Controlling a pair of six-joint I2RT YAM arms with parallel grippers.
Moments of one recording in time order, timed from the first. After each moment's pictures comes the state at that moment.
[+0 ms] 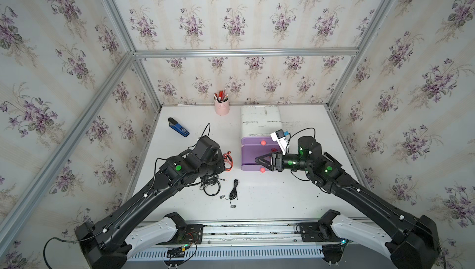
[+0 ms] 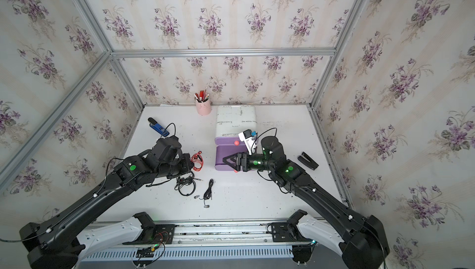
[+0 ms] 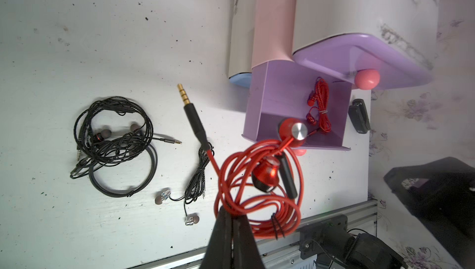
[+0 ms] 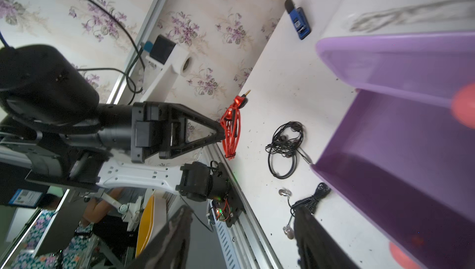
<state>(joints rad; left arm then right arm) -0.71 1.04 1.08 -0.92 -0.02 -0.94 0.69 1.05 0.76 -0.07 -0.66 0.69</state>
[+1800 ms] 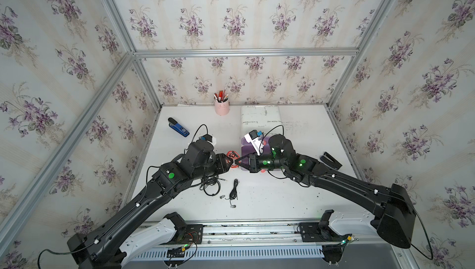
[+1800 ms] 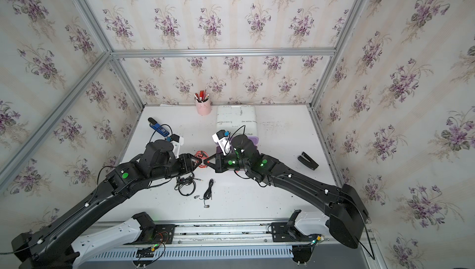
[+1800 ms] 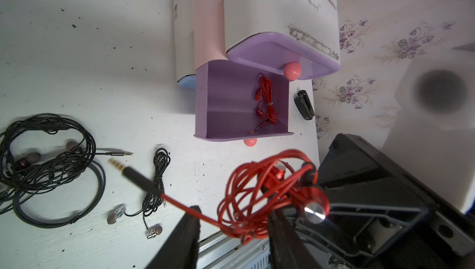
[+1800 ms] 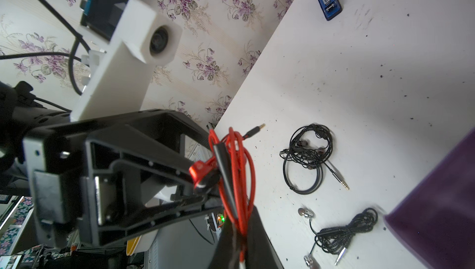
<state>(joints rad) -0.71 0.93 1.01 -0.74 0.10 -0.93 0.90 1.28 0.96 -0.09 -0.46 0.68</state>
